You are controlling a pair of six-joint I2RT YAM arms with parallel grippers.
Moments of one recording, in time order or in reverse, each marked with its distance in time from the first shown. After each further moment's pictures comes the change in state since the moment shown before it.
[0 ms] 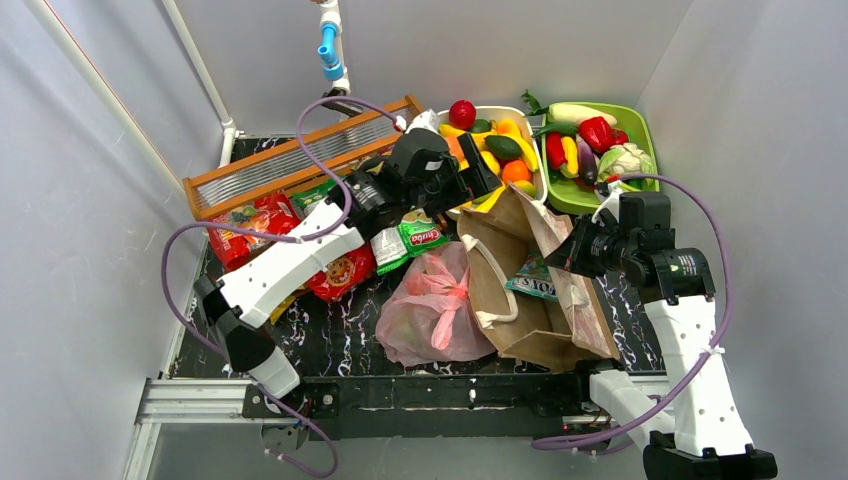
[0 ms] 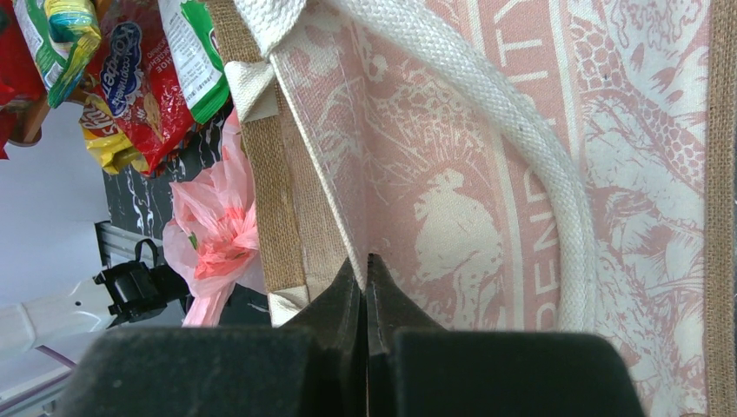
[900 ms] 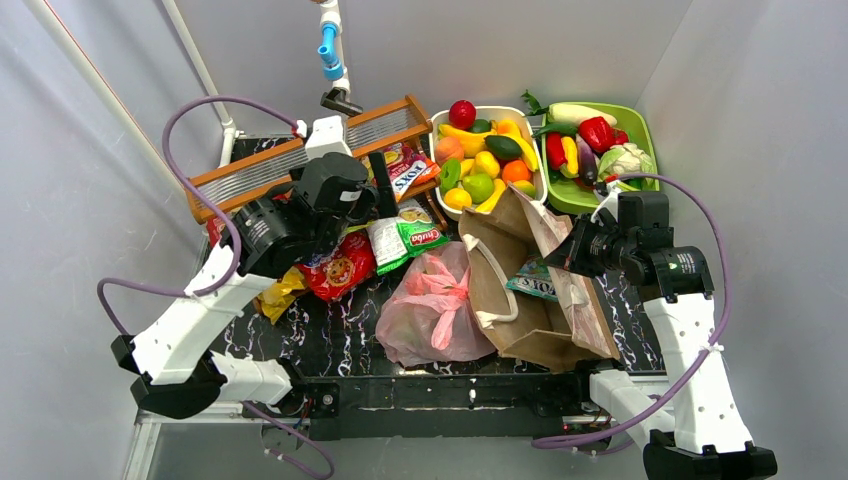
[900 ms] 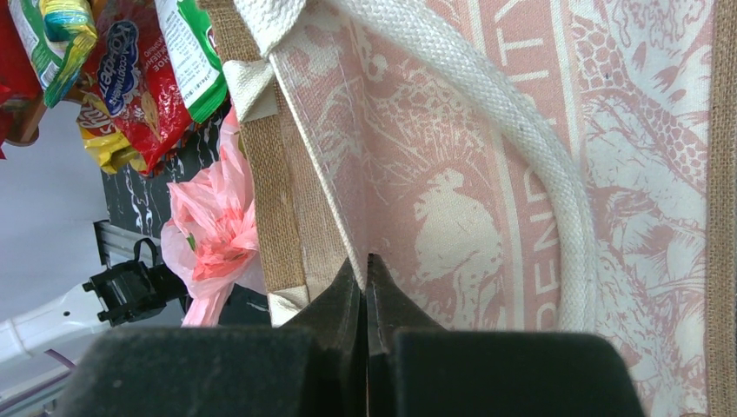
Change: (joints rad) left arm 0.000 -0.357 -0.042 -0.409 -0.505 0.326; right arm 0.002 0.008 -0.001 0.000 0.000 -0.001
